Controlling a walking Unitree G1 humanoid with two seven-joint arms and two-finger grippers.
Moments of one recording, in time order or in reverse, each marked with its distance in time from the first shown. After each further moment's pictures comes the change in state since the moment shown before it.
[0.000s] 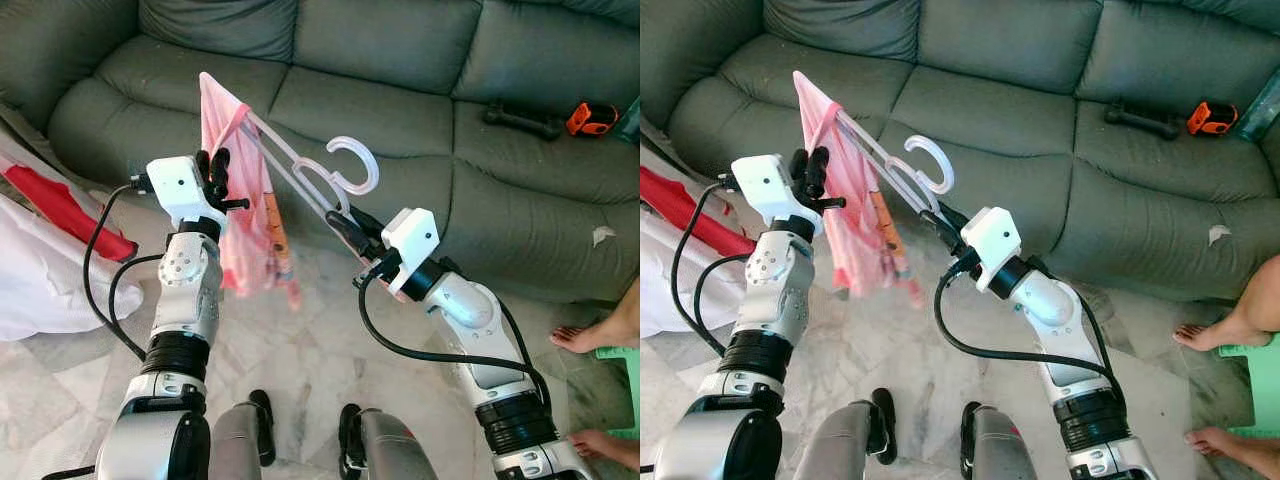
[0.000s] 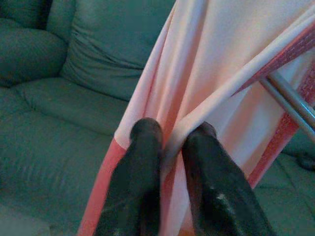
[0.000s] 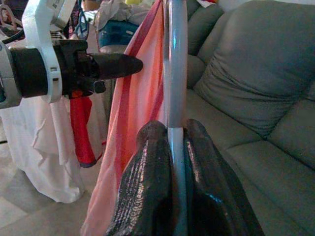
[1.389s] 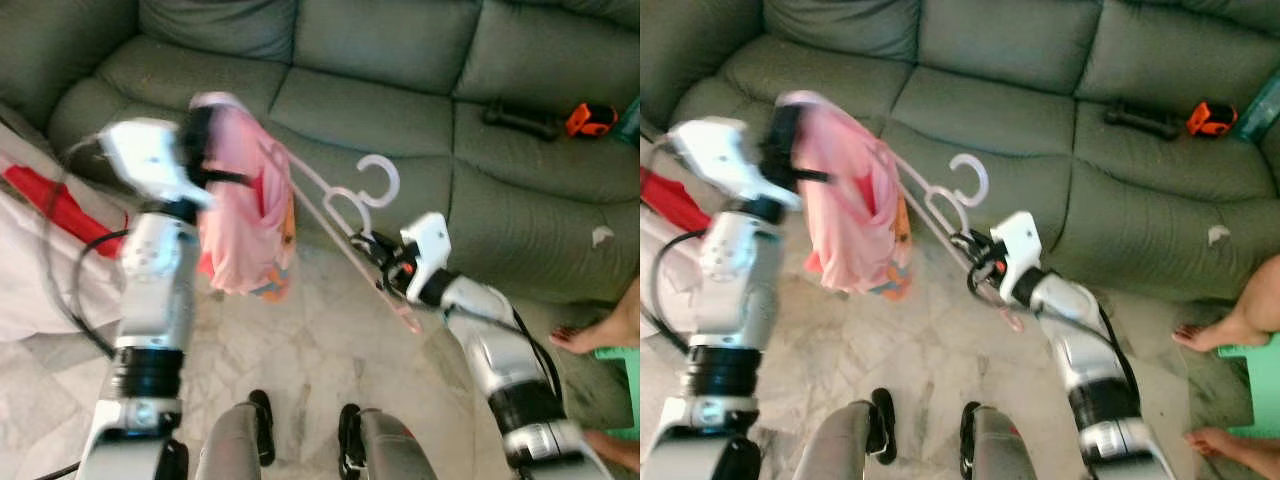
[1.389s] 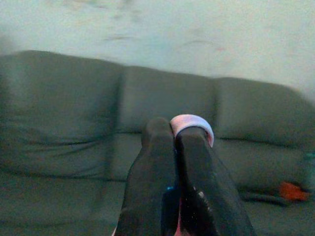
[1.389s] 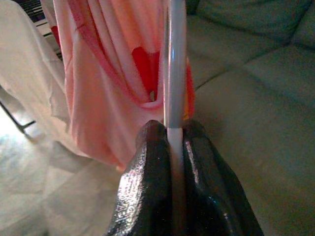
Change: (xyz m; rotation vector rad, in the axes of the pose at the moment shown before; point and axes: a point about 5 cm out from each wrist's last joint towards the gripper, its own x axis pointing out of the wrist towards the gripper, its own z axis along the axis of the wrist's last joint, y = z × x) left arm -0.015 -0.028 0.070 0.036 -0.260 -0.353; right arm -0.015 -0.028 -0.049 0.308 0.261 -0.021
